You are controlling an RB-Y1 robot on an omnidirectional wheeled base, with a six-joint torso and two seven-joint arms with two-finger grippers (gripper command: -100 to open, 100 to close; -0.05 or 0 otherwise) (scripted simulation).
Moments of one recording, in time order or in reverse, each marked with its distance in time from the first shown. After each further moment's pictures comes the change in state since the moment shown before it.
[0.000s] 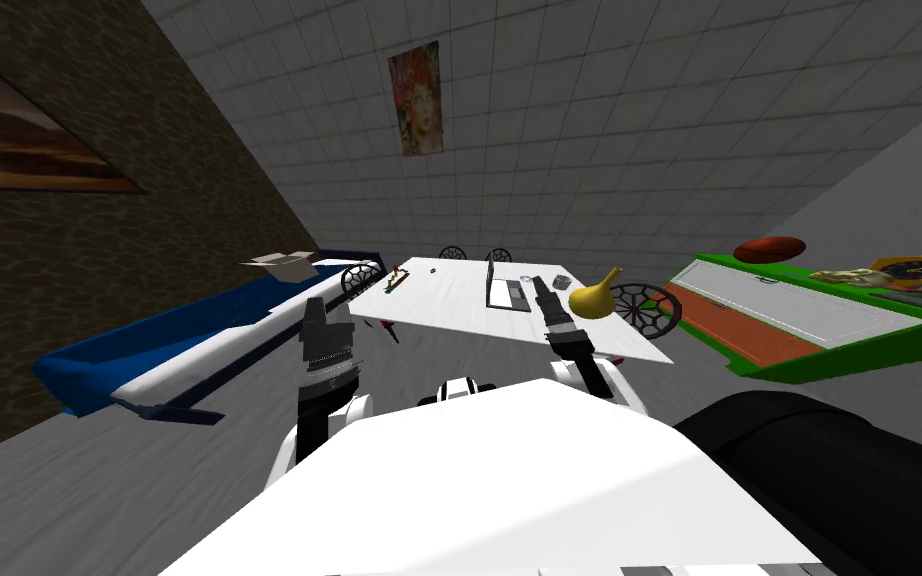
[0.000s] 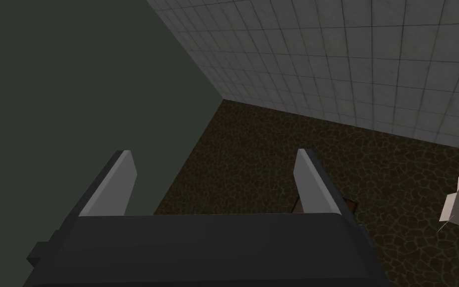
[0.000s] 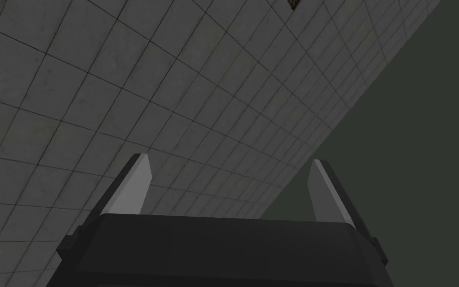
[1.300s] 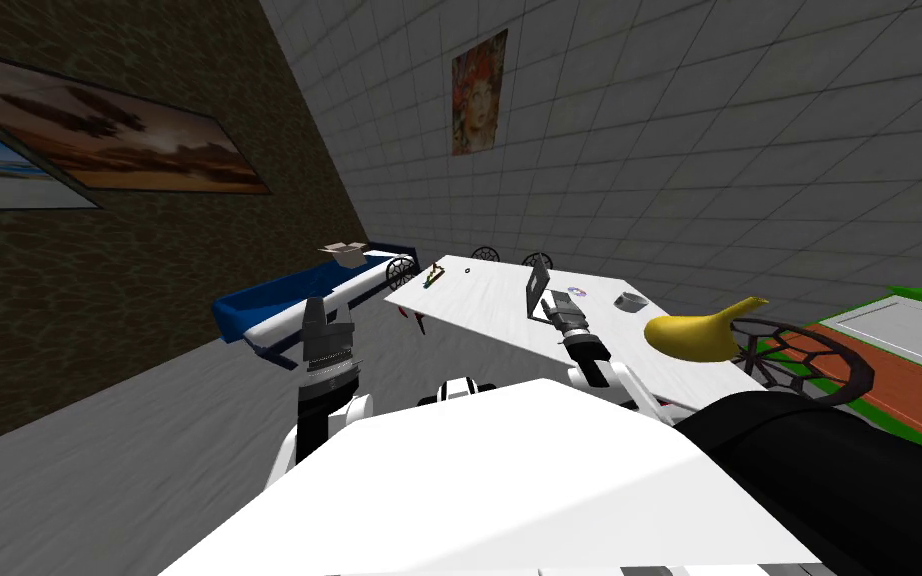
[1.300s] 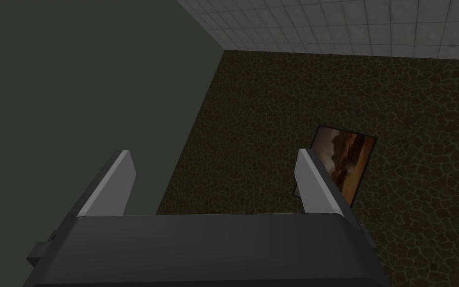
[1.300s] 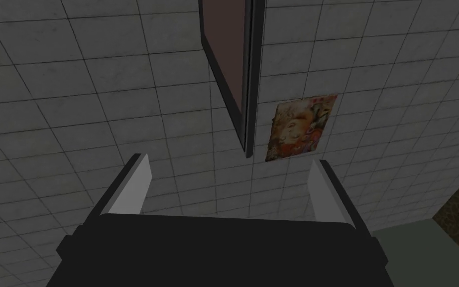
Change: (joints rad) left arm 0.000 0.000 0.000 0.000 0.000 0.000 0.000; right arm 0.020 -0.060 -0.137 0.132 0.368 0.328 0.345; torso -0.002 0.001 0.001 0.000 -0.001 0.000
